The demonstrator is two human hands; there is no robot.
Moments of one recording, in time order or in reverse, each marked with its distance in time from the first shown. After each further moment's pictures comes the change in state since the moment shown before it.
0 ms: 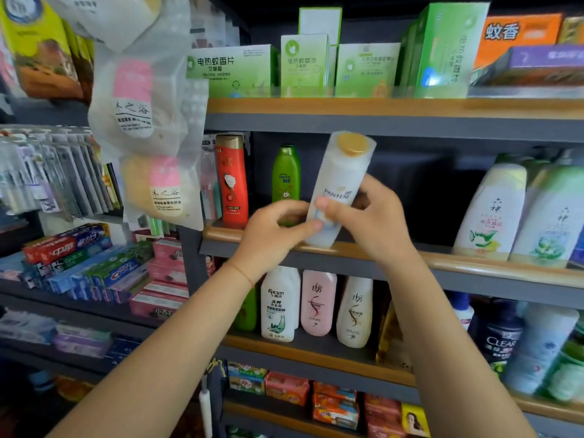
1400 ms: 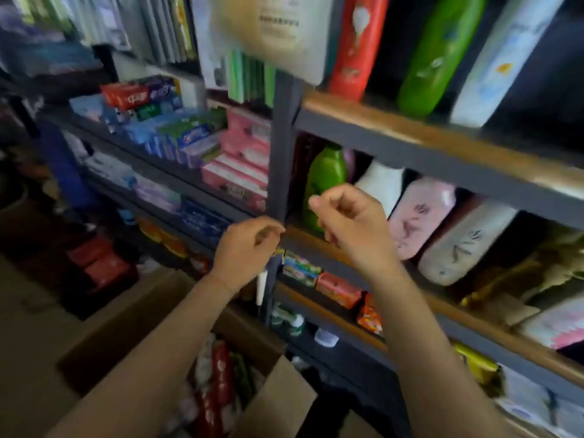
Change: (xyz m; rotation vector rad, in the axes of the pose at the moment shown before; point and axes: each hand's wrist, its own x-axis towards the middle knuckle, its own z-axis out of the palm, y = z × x) left_hand -0.168 -0.191 -0.080 0.381 0.163 -0.384; right_hand -0.108 0.069 0.169 0.215 -0.400 0.378
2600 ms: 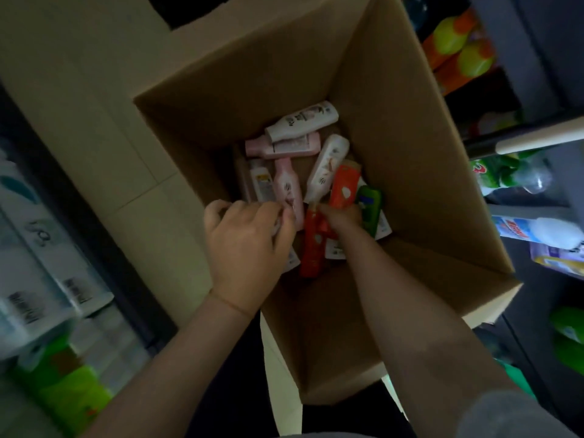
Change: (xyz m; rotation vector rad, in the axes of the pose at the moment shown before) left_hand -0.276 -0.311 -0.004 0.748 0.071 -0.546; right_hand -0.189 0.479 0.374 -0.472 -0.395 1.369
